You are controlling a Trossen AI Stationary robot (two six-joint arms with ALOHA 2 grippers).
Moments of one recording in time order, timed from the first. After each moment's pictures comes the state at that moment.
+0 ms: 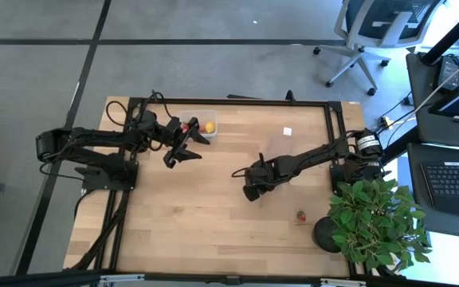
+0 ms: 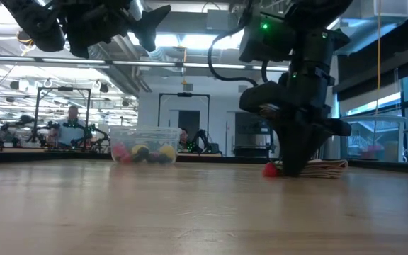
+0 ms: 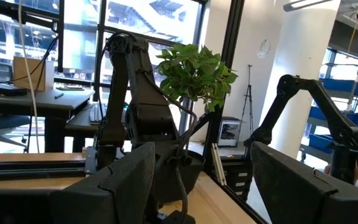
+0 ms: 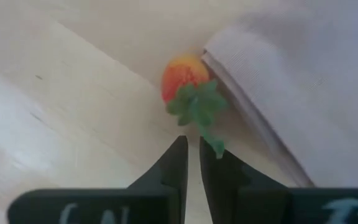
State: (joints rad) left arm 0.40 1.18 0.45 1.00 0.75 -0.34; right arm 0.12 1.82 1.06 -0.58 0.02 1.14
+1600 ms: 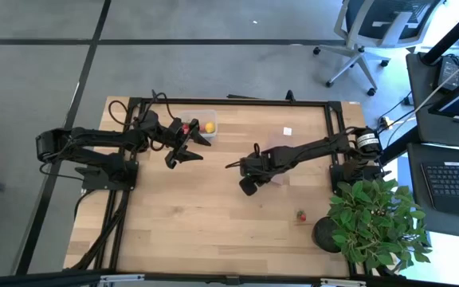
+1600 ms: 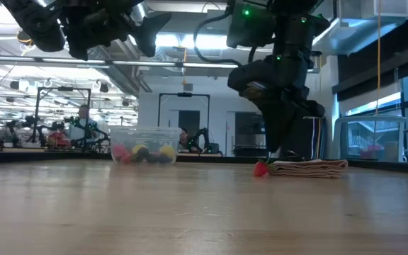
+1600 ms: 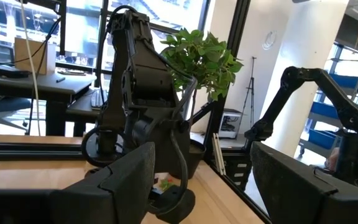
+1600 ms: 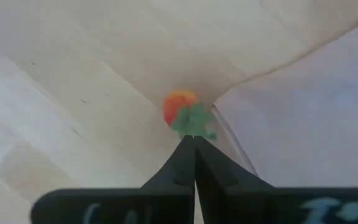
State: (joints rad) left arm 0.40 1.18 0.45 0.93 0.75 -0.33; right arm 0.06 1.82 1.20 -0.72 0.03 0.94
